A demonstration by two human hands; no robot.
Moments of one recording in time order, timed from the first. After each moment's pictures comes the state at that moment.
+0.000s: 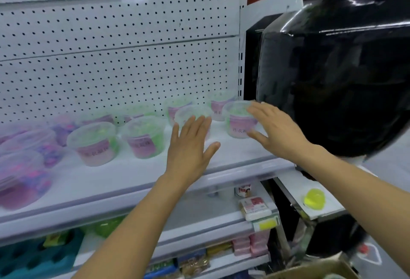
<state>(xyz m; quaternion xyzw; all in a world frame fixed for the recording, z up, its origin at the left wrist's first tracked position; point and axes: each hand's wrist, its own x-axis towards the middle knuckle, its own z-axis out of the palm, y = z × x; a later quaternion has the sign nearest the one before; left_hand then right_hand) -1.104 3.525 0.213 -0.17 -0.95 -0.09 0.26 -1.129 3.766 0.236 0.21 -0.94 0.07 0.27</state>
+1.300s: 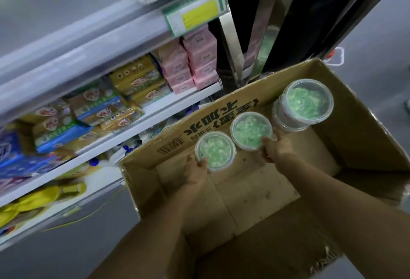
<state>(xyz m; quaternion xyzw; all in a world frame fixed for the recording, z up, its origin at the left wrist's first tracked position) -0.949 3.655 -0.321 0.28 -0.78 -0.45 -0.34 -0.947 3.861 -0.321 -0.50 -0.64 0.57 -0.13</state>
